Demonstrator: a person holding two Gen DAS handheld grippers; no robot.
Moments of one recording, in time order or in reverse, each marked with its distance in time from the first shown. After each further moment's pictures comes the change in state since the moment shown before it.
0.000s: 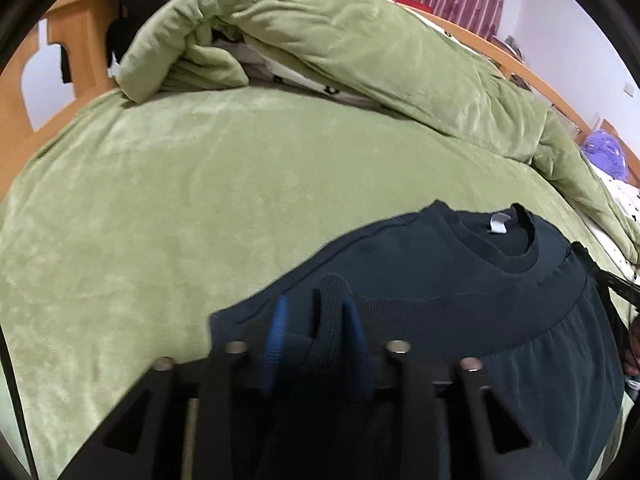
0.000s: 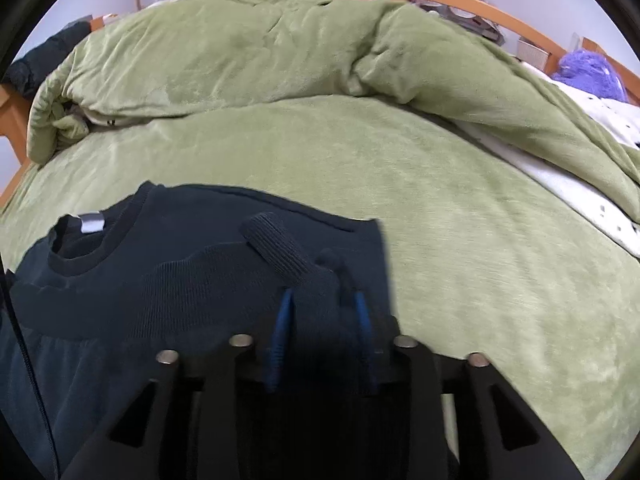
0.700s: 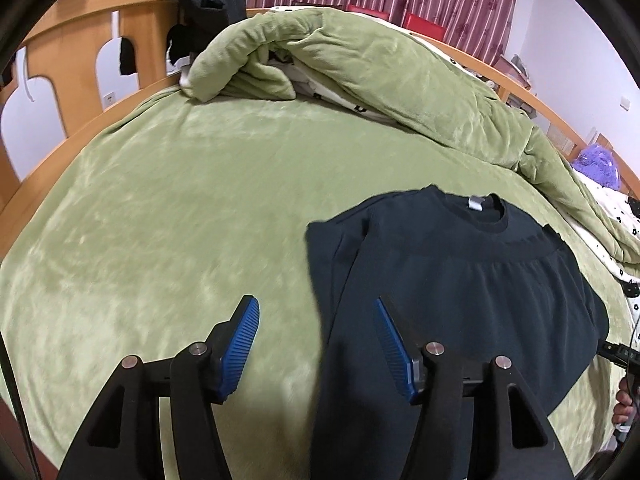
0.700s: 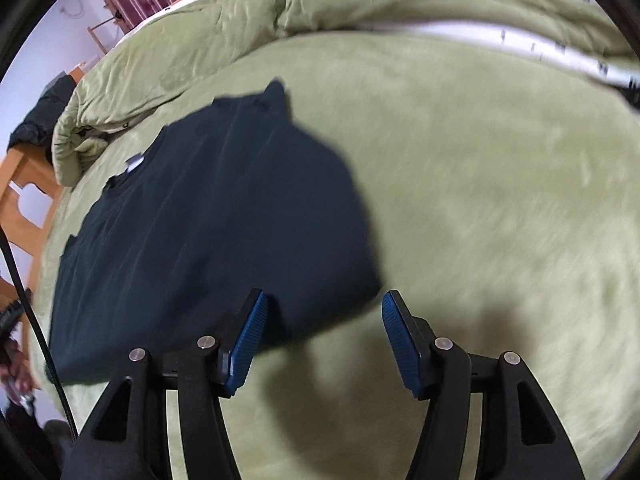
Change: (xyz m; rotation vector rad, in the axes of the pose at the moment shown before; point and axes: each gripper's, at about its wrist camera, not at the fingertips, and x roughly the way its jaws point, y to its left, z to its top) left arm -0.121 0.048 -0.071 -0.049 -0.031 0.032; right arm -0.082 -0.067 -0.155 0.304 0.192 0.191
